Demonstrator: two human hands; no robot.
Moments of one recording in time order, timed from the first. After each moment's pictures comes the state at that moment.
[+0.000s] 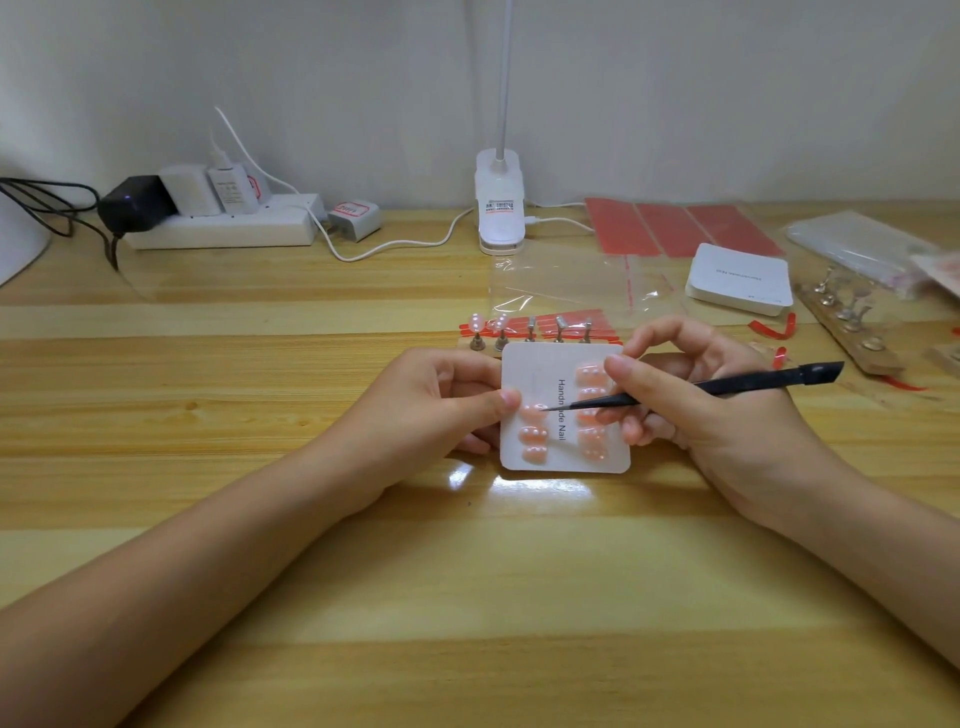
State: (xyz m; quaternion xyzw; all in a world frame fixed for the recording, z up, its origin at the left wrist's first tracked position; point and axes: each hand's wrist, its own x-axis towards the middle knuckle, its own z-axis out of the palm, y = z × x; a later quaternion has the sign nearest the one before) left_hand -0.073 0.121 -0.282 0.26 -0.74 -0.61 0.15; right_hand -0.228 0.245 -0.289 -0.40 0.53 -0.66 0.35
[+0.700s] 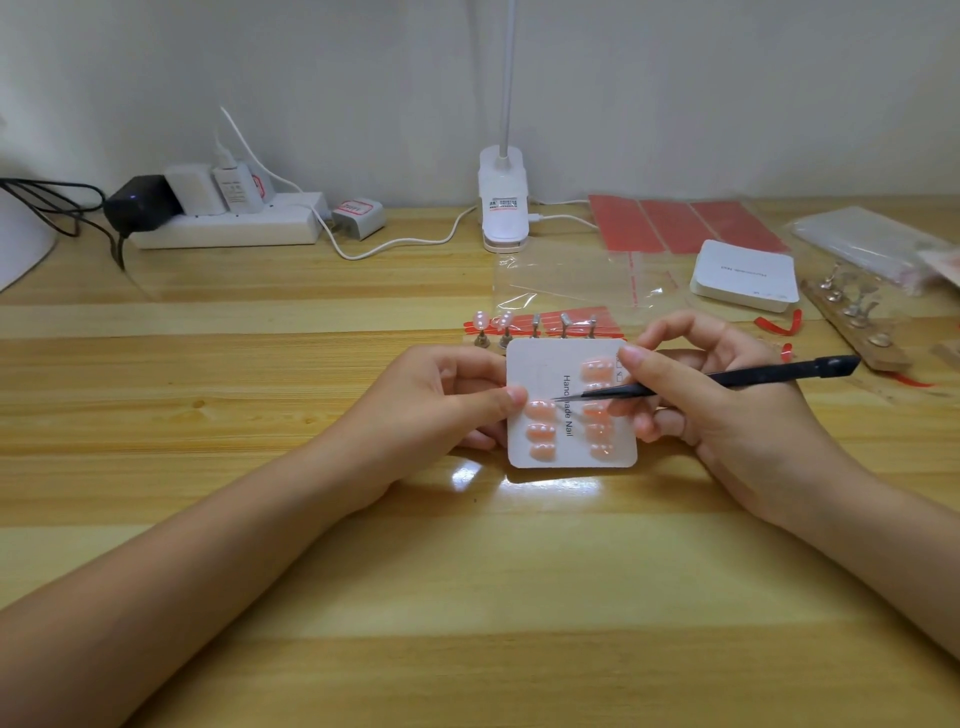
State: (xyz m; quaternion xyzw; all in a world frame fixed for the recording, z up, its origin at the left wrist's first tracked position) left_hand -0.071 0.123 -0.280 0.26 -0.73 -0.61 0.15; right_hand -0.230 0.246 -0.290 -0.37 0.55 -0.67 0.33
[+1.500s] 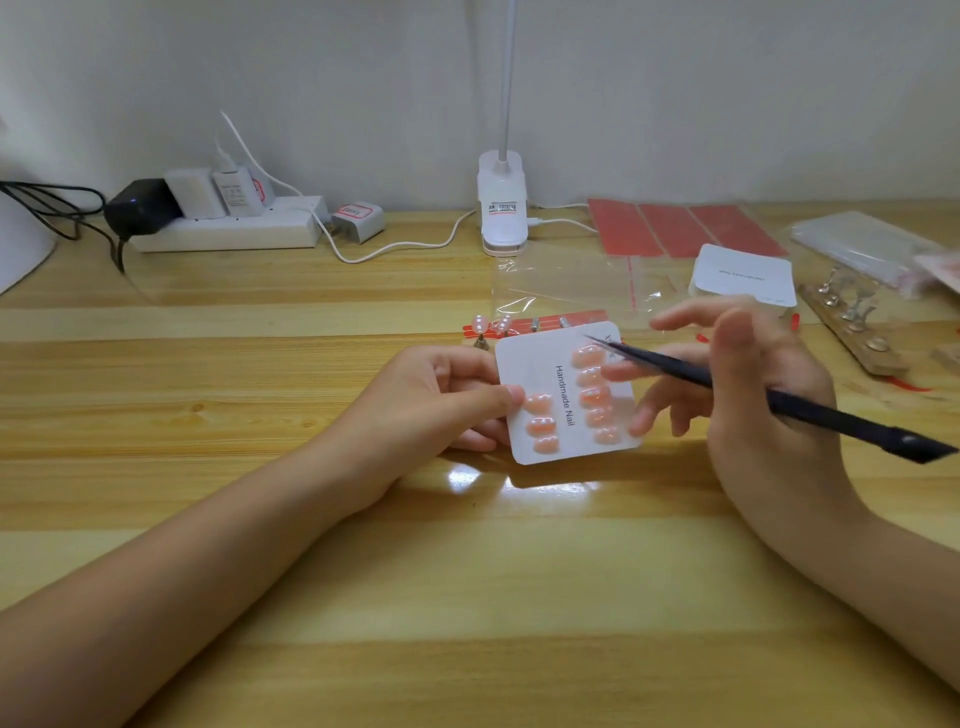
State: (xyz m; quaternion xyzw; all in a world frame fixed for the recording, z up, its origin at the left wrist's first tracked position) left_hand -0.072 0.121 -0.278 0.27 -0.71 -0.63 0.15; right_hand -0.215 0.253 -0.289 -0.47 0.56 -0.67 0.10
